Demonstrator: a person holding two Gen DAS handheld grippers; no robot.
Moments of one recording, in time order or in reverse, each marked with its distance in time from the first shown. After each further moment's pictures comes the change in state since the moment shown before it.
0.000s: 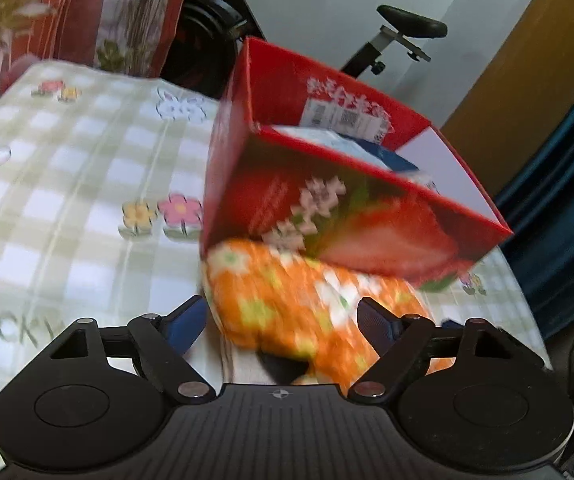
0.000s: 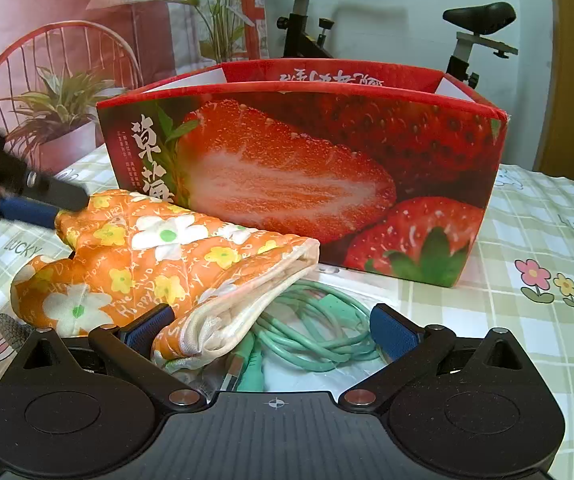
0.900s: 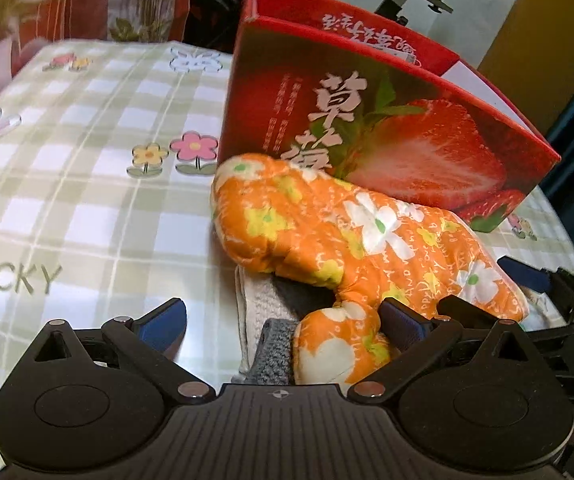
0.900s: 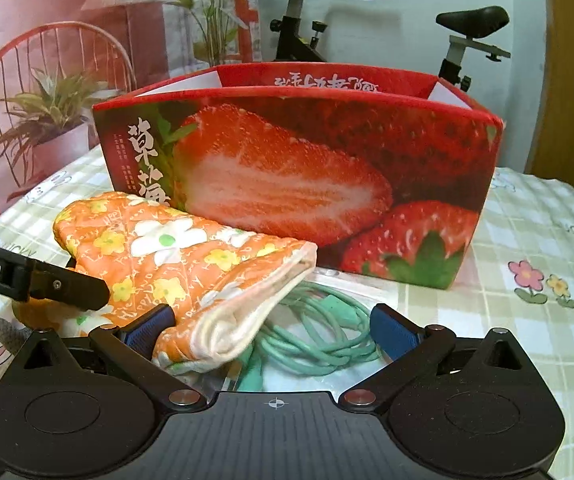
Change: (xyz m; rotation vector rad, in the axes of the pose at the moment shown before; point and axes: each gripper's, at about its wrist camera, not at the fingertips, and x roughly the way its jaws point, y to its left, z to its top) left arm 0.021 -0.009 -0.047 0.048 0.081 0.112; right arm -0.001 0.003 0.000 0.004 -0.013 -0.022
